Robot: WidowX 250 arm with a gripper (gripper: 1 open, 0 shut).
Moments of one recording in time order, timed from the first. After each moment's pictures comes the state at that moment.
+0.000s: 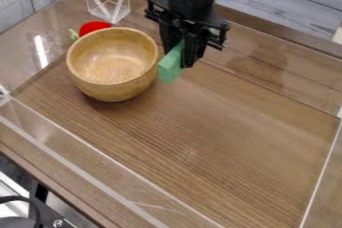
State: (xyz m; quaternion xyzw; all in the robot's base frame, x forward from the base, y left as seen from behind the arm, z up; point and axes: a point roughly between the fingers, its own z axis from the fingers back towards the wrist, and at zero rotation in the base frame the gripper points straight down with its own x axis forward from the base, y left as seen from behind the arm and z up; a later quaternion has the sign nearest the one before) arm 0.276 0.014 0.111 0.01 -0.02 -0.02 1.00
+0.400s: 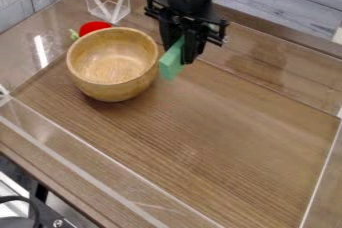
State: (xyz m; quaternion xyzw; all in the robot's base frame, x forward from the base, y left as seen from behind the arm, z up) arm 0.279 0.020 0.112 0.01 -0.03 0.00 1.00
